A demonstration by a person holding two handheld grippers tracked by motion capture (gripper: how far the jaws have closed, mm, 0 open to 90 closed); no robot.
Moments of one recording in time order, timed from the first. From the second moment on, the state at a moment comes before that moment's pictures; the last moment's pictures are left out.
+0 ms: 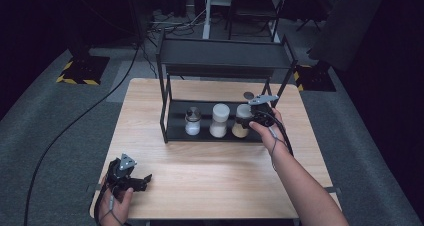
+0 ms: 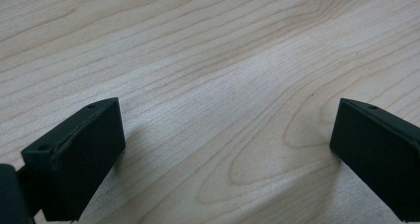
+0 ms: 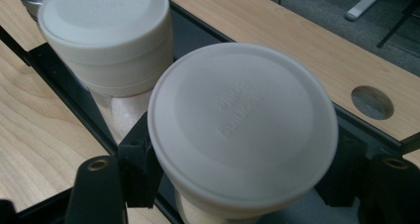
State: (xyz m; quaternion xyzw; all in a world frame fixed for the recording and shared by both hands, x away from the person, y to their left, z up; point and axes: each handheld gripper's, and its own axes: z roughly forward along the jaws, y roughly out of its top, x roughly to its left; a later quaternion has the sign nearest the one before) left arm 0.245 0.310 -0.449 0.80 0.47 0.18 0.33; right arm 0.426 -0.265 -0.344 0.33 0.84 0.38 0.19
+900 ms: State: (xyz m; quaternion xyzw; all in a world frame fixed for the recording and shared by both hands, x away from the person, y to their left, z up) left arm 0.246 0.310 -0.449 0.80 0.47 0.18 0.33; right arm 0.387 -0.288 -0.318 0.32 0.82 0.42 0.22
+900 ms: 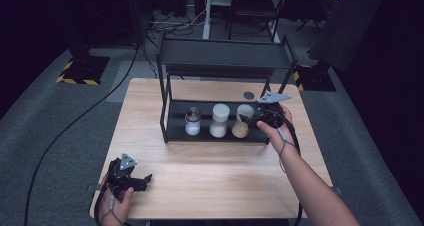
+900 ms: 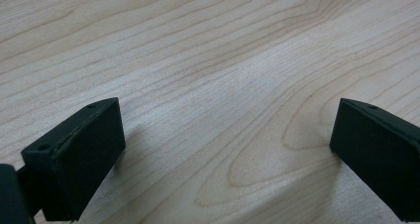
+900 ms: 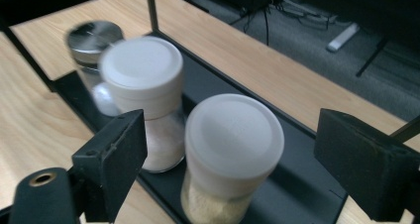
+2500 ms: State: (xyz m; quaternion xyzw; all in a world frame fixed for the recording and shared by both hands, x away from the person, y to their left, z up) left arm 0.245 0.310 -0.449 0.80 0.47 0.18 0.33; right arm 0.273 -0.371 -0.349 0.32 0.81 0.44 0.21
